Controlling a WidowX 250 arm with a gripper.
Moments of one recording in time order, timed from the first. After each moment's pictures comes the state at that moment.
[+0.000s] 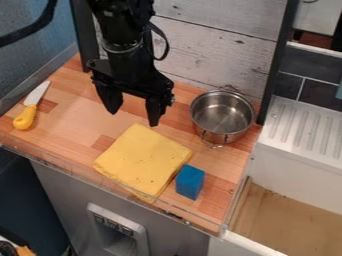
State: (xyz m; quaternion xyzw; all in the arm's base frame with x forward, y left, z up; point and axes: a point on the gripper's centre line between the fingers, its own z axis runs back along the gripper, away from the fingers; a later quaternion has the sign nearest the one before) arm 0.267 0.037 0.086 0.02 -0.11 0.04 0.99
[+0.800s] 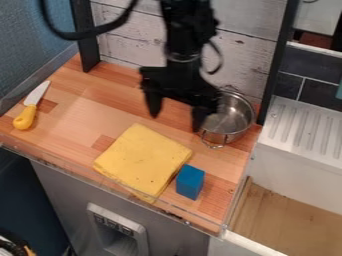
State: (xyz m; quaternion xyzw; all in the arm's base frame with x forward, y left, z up) arm 0.309 -0.015 0.064 0.04 -0.08 0.05 0.99
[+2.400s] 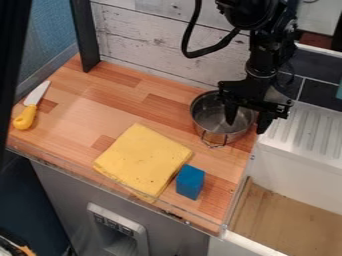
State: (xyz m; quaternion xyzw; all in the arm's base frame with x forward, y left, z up) arm 0.398 -0.069 0.003 0.03 -0.09 0.05 0.99
